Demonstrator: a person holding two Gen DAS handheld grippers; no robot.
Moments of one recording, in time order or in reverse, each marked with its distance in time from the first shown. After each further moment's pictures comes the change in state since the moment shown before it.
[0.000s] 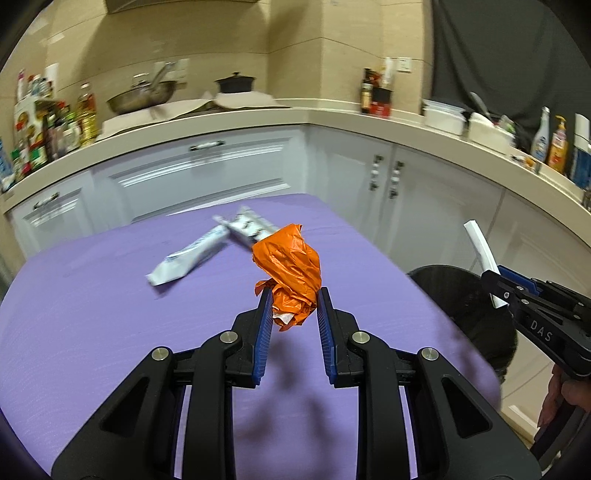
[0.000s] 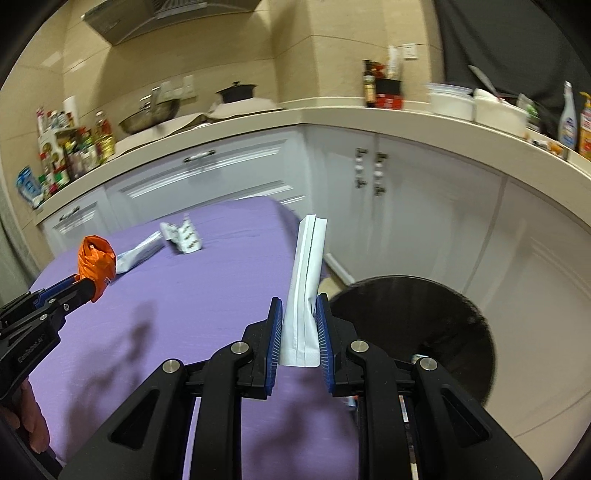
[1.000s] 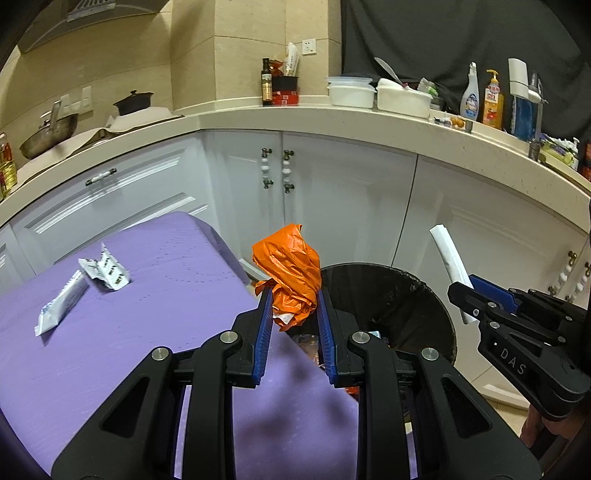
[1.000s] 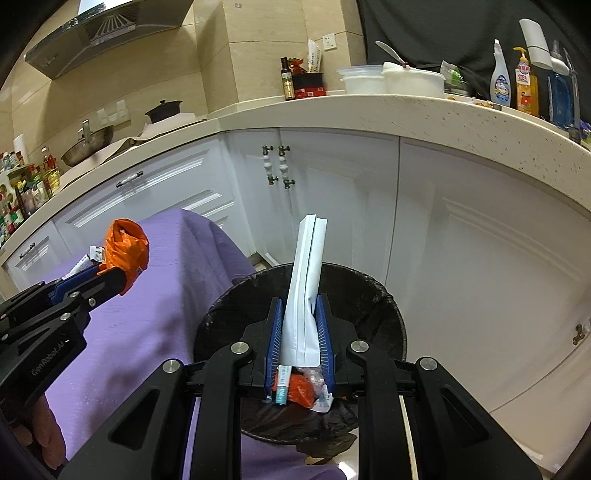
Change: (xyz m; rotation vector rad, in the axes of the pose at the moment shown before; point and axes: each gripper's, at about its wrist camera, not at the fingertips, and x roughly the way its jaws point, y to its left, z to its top) left arm 0.049 -0.153 0.011 0.182 0.008 -0.203; right arm -0.010 -0.109 -0.019 0.135 -0.005 -0.139
